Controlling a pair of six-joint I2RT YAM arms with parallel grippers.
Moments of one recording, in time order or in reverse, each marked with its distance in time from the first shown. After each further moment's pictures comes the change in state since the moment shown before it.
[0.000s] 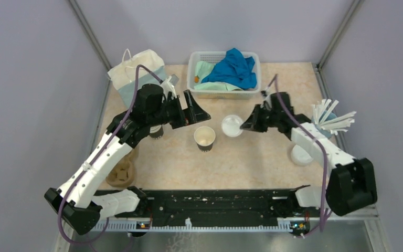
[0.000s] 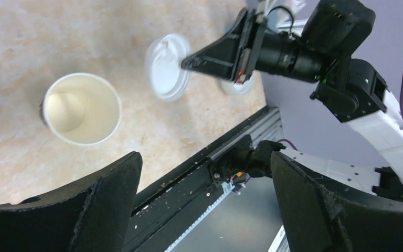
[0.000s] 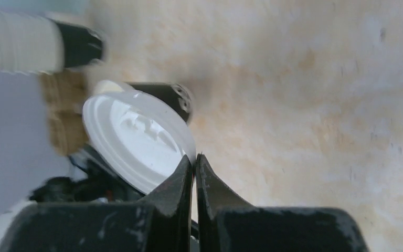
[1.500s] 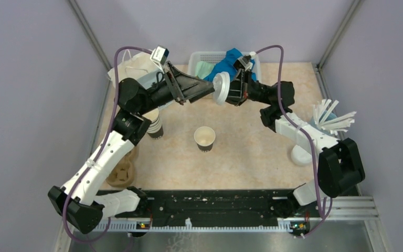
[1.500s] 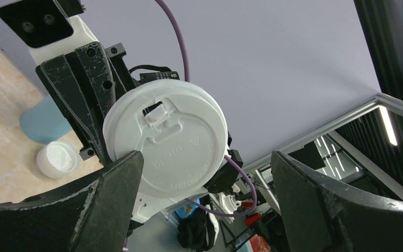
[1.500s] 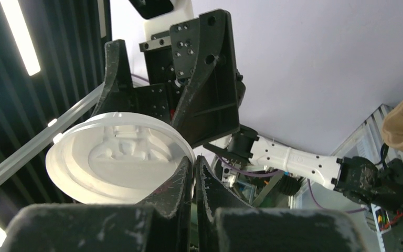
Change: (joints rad) left arm 0.061 0.024 -0.042 0.916 0.375 -0.487; right arm 0.073 0.114 0.145 1.483 -0.649 1.324
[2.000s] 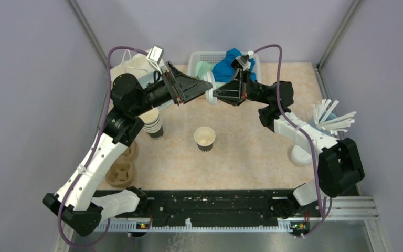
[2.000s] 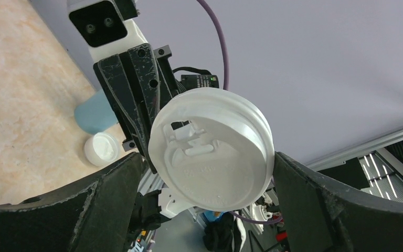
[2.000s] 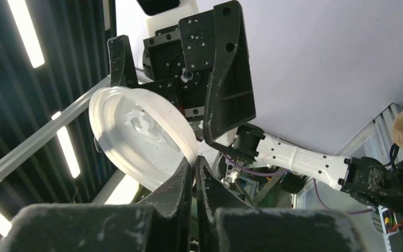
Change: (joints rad) left arm 0.002 -0.030 0.100 -0.304 -0.087 0.170; right arm 0.022 0.003 0.024 0.016 0.003 0.014
